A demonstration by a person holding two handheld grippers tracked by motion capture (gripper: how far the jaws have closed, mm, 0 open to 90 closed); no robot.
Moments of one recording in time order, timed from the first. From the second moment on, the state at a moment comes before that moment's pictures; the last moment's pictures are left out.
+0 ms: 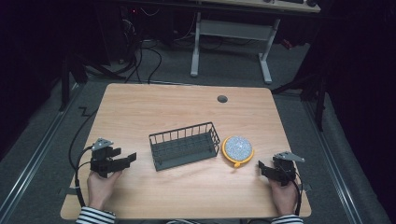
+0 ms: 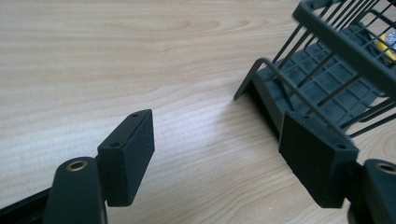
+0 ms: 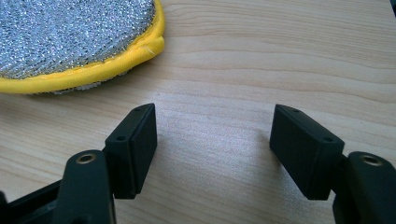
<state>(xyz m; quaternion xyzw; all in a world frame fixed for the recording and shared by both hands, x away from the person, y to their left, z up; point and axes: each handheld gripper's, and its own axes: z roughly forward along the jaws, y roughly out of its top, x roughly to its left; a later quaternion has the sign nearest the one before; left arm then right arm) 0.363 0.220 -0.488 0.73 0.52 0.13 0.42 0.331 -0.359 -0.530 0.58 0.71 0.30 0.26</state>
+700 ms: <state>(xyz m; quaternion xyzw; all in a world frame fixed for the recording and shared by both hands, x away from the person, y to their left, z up) 0.364 0.221 -0.528 0.72 0.55 0.17 0.38 0.331 -0.359 -0.530 0.58 0.71 0.30 0.25</state>
